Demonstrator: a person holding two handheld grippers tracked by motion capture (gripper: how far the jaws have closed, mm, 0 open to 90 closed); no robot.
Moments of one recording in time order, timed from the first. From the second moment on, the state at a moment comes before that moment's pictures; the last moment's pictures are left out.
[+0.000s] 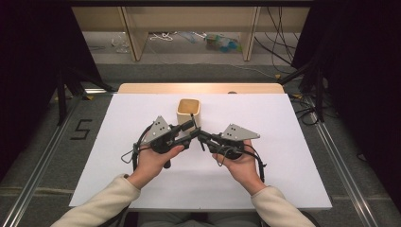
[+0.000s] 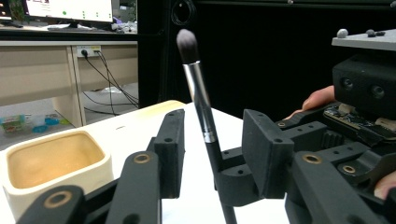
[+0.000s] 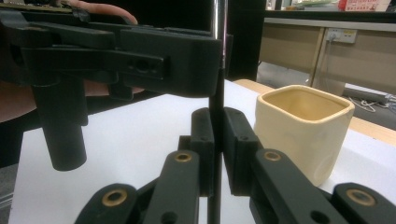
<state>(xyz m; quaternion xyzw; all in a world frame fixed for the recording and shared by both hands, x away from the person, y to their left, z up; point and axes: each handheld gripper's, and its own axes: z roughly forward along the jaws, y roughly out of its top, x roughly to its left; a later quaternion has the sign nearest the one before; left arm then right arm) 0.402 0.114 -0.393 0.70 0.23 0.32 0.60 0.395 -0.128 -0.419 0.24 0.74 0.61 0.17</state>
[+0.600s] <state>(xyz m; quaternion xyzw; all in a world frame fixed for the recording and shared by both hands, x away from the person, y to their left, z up) 0.403 0.114 -0.394 0.70 0.22 0.33 0.60 0.394 -0.124 -0.421 0.23 0.74 0.61 0.17</state>
